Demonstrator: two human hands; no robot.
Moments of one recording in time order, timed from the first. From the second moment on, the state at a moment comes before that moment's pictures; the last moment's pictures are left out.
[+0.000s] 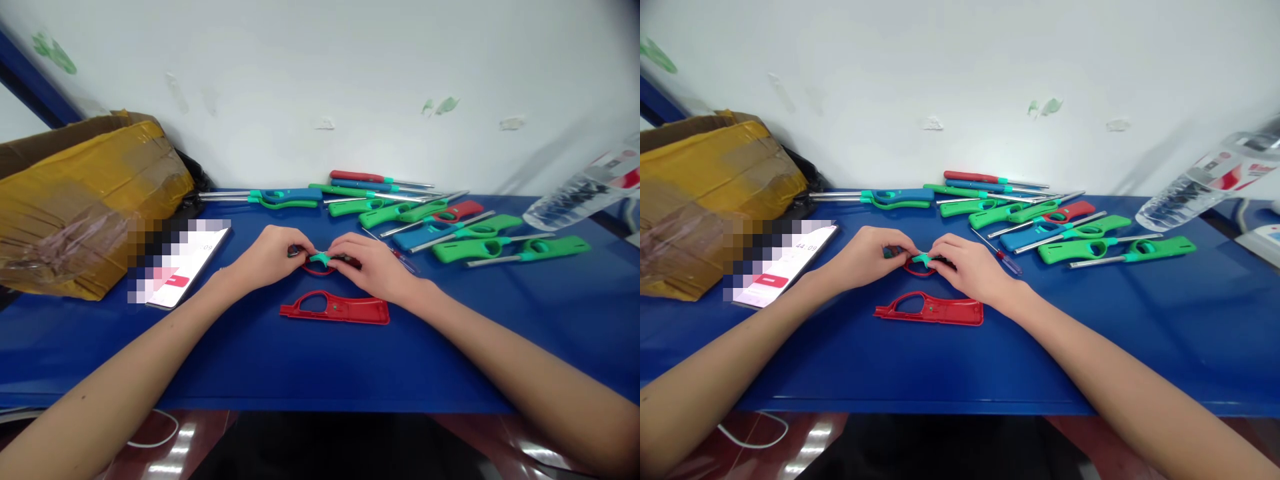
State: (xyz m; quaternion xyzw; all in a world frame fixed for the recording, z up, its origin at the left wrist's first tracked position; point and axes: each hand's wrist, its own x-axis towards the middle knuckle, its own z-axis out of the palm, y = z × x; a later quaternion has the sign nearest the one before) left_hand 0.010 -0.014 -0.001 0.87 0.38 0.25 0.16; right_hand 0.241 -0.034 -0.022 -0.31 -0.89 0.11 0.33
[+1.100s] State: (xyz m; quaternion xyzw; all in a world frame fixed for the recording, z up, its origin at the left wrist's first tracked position) left_hand 0.008 -0.018 0.007 0.88 0.35 0.23 0.20; right_hand 0.243 -0.036 -0.024 -0.30 -0.89 0.12 0.32
